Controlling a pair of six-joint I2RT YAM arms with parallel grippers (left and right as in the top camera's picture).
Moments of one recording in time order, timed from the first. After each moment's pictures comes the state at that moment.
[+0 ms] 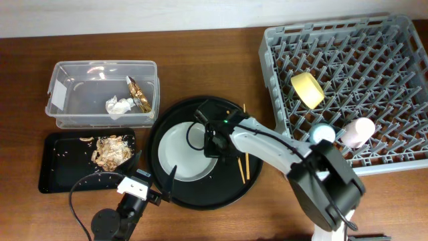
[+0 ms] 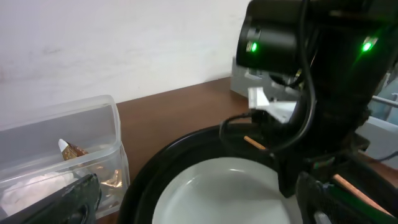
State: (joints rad) left arm -0.09 0.02 0.01 -0.05 0.35 0.07; right arm 0.69 1.94 1.31 -0.75 -0.07 0.75
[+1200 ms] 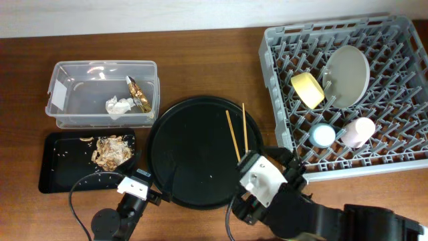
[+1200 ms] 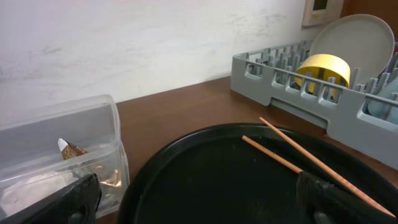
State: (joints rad) left arm -0.09 0.02 0.01 -0.05 0.35 0.07; right arm 1.27 0.95 1.32 -1.05 0.52 0.11
